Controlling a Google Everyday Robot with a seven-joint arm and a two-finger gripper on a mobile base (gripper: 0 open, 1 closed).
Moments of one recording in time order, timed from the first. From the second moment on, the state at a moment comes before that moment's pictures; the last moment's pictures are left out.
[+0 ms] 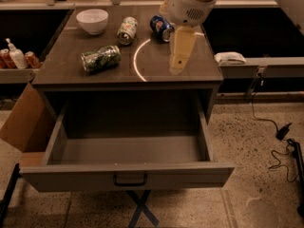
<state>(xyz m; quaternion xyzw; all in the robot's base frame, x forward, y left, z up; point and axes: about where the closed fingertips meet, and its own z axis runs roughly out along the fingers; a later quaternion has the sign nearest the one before) 0.597 -0.058 0.966 -0.73 0.65 -0.03 0.22</state>
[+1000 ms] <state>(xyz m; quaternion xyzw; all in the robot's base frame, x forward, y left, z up) 0.674 0.080 0.917 -0.82 0.54 0.01 0.21</state>
